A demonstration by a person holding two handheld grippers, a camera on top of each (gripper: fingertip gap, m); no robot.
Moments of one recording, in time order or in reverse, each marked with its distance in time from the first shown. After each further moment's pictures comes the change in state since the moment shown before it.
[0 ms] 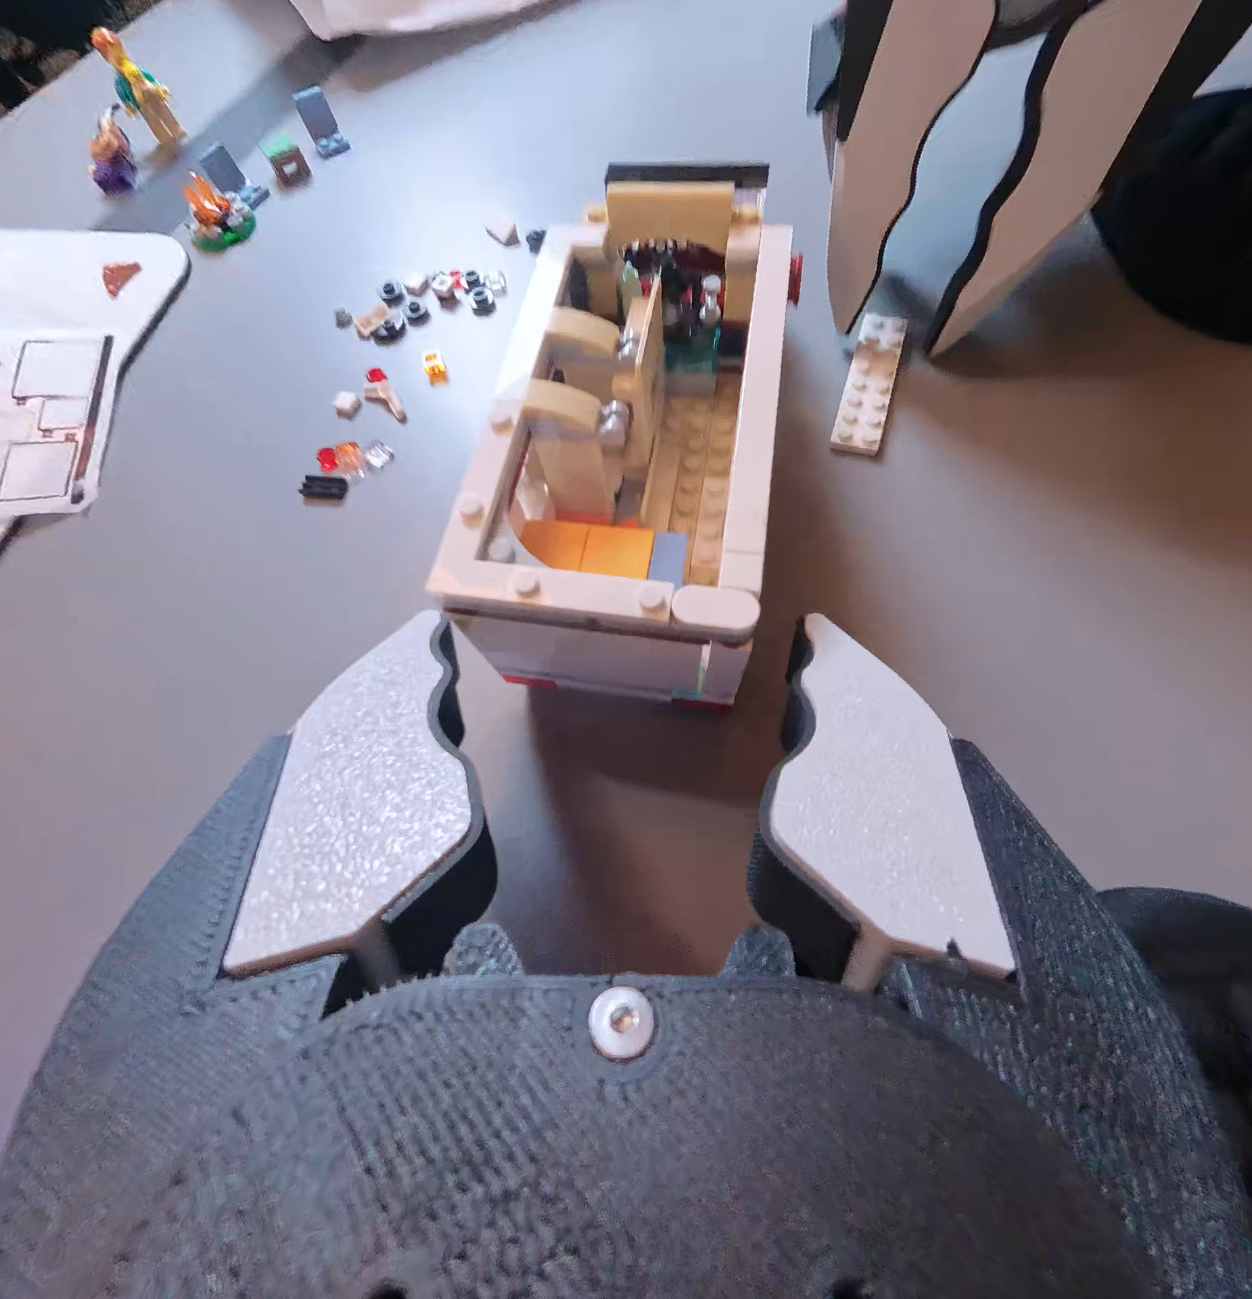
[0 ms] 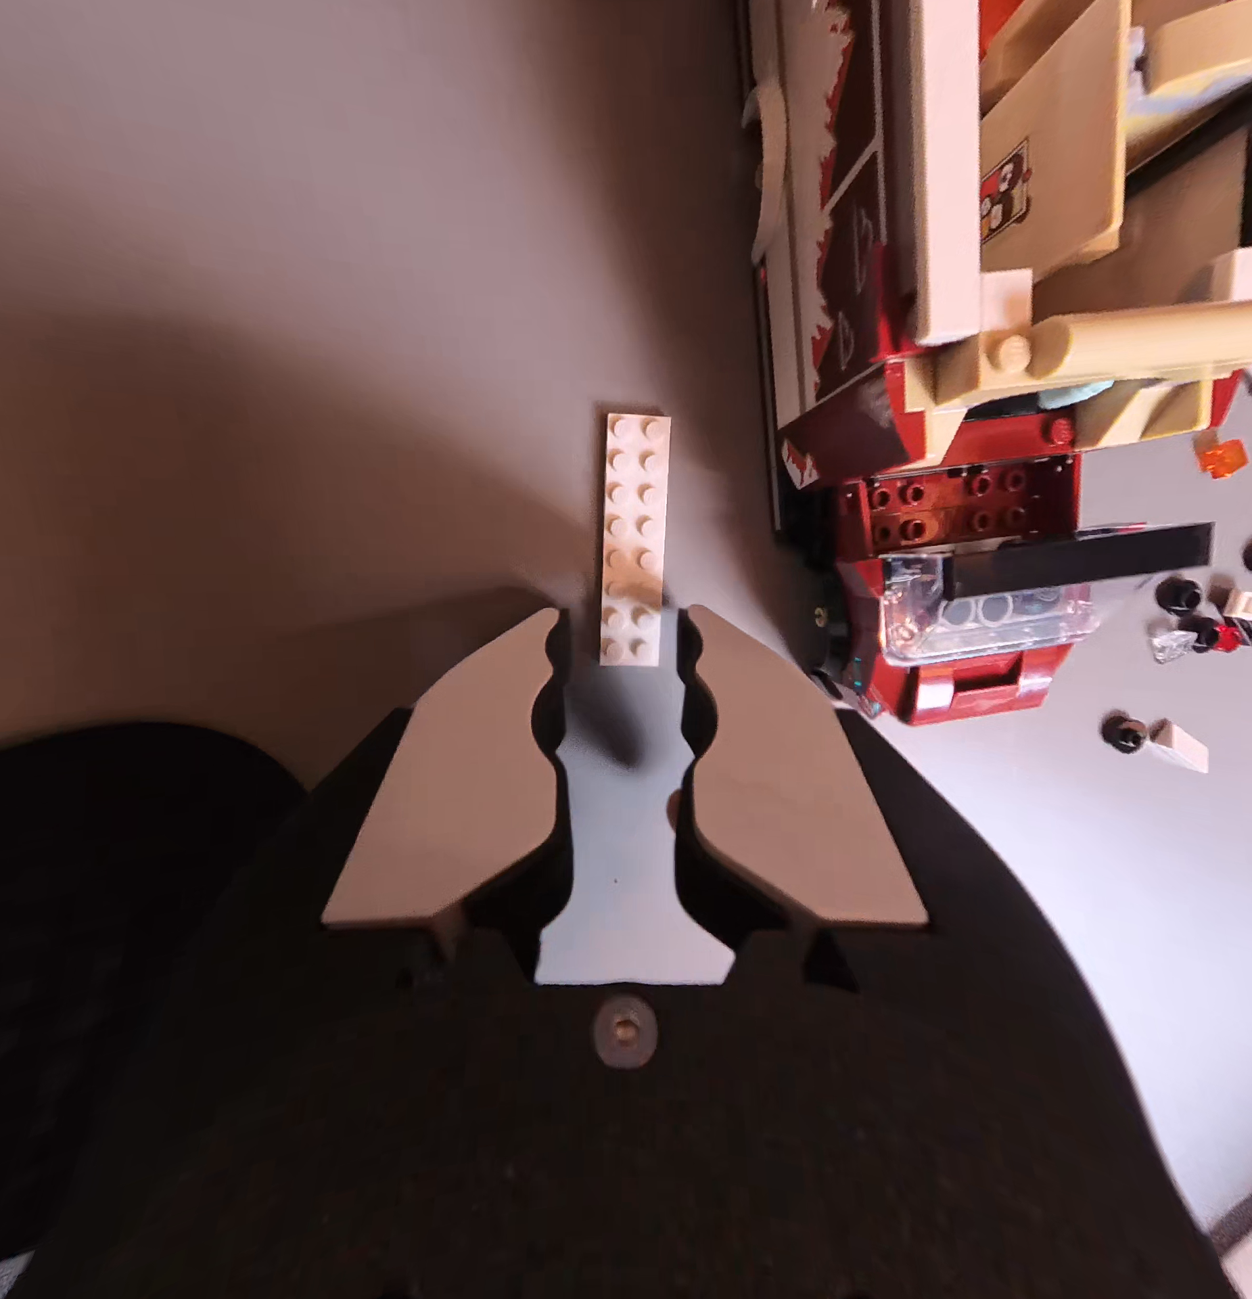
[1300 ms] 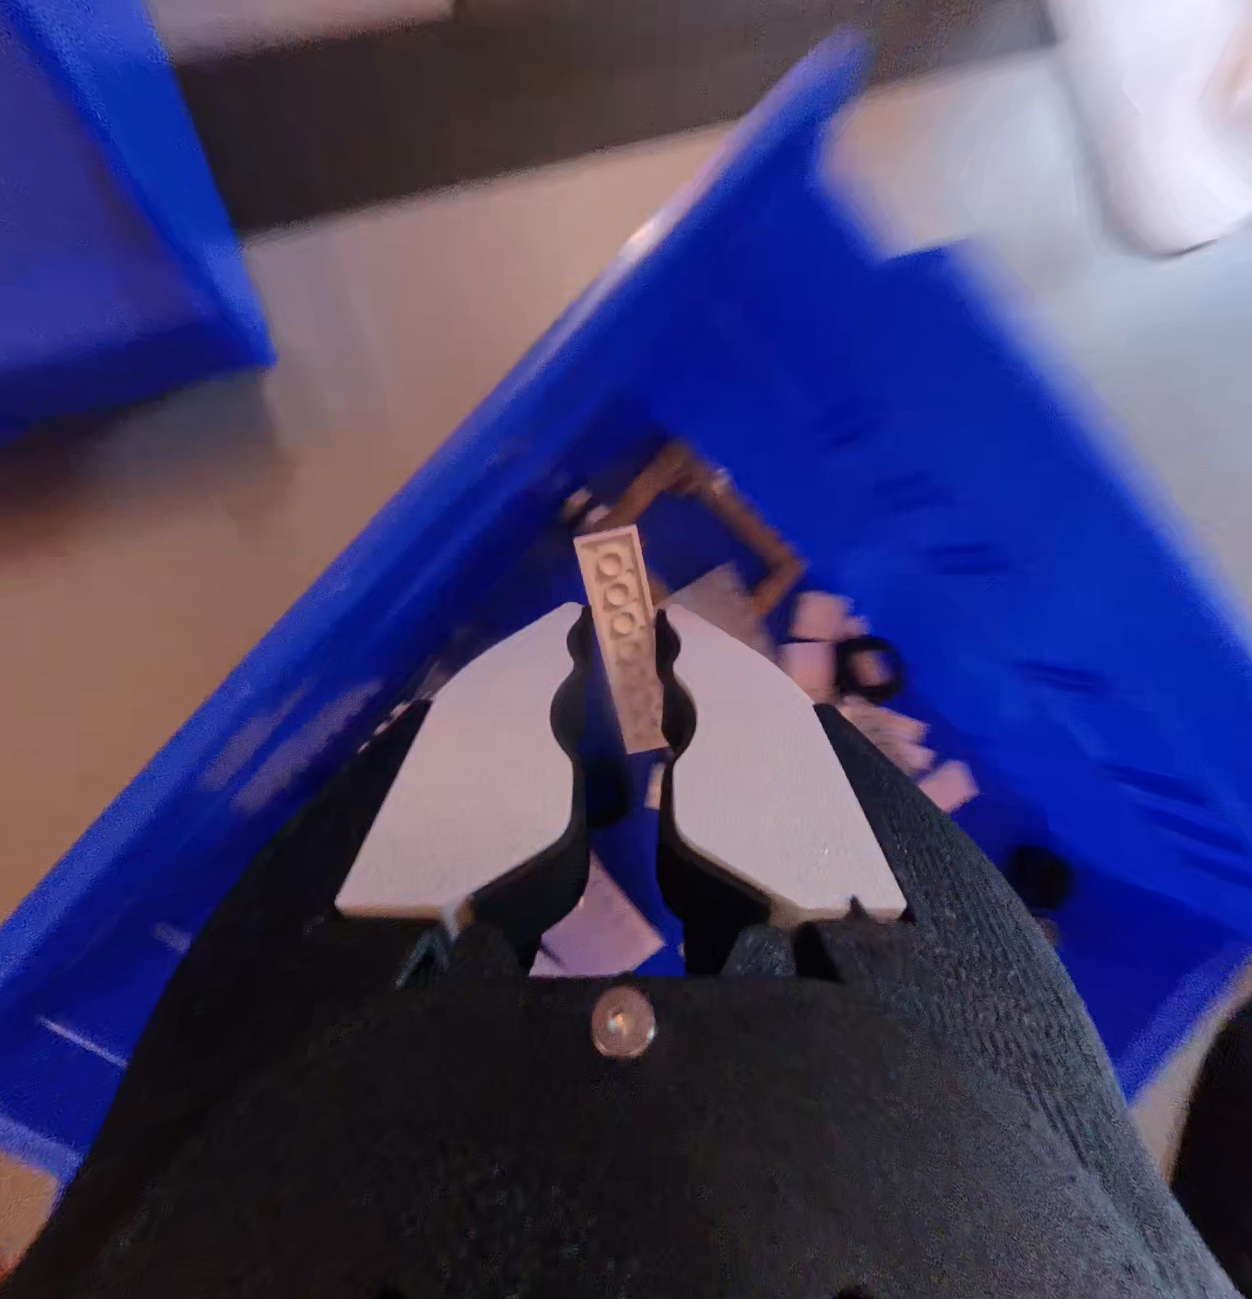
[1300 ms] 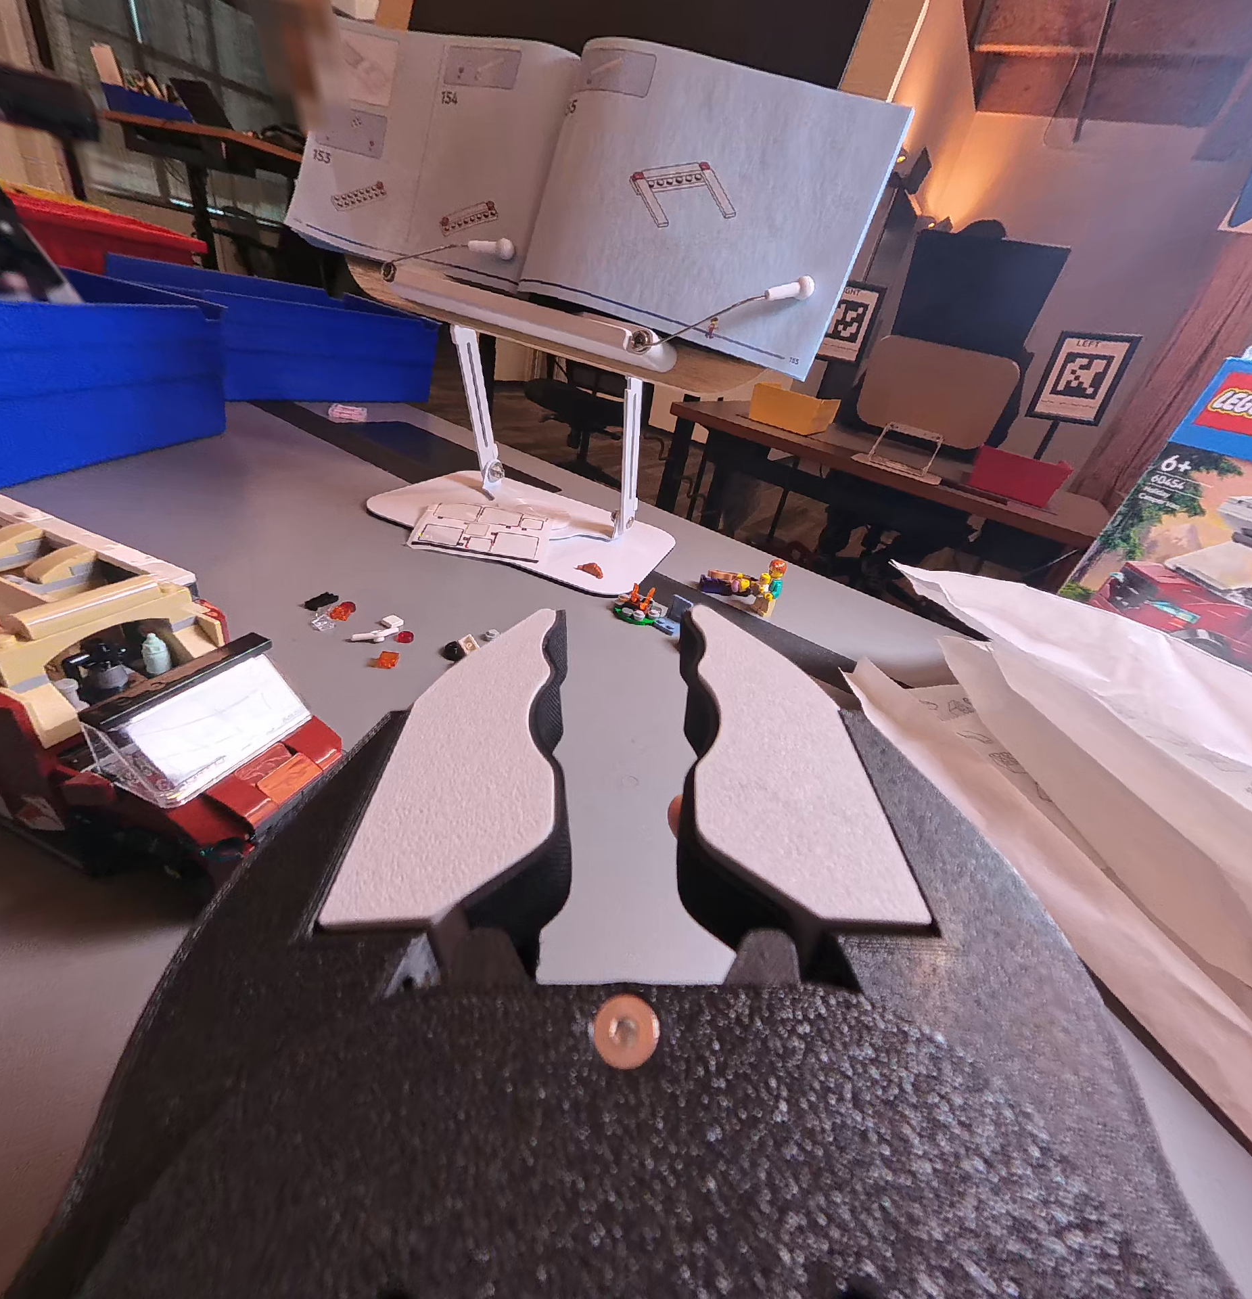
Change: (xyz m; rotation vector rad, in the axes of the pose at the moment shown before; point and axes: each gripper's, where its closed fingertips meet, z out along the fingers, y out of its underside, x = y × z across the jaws) left arm -0.293 0.140 -0.183 -0.428 -0.372 -0.793; right arm 0.144 0.045 -0.122 0.876 1.028 0.500
